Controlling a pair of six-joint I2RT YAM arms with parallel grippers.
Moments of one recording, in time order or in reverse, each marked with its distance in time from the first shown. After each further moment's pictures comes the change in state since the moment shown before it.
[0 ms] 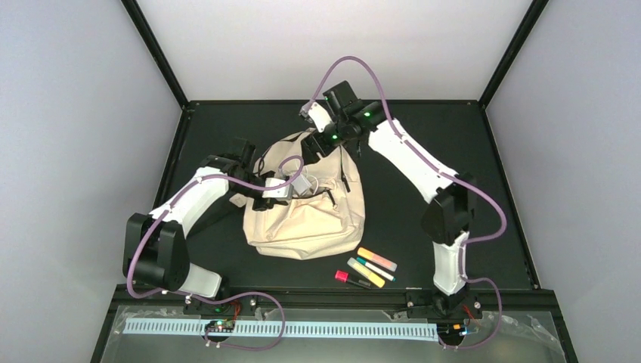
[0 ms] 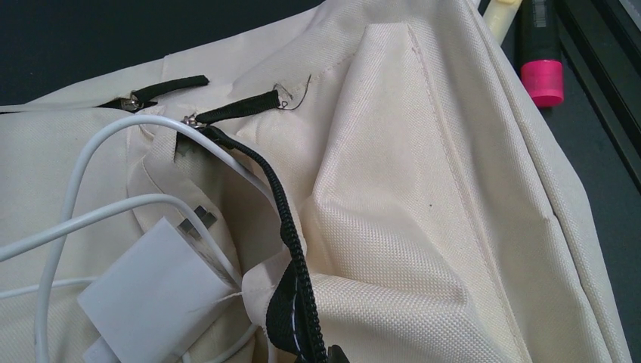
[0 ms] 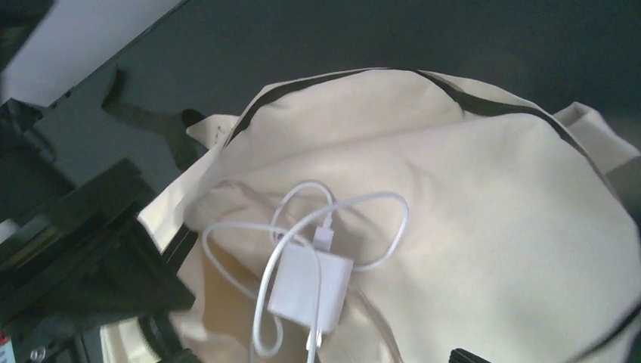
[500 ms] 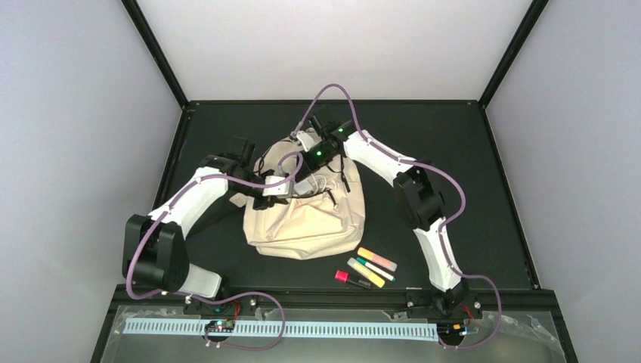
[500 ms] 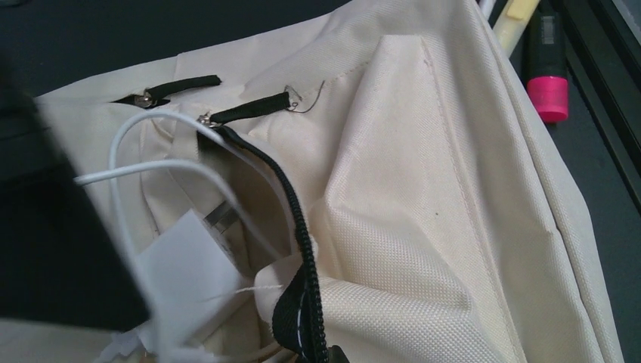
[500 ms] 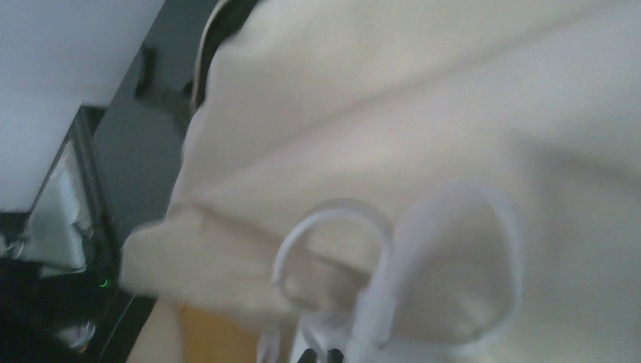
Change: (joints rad) left arm 0.000 -0.008 0.002 0.008 0.001 -0.049; right arm 0.010 0.327 0.025 0.157 -0.225 0.207
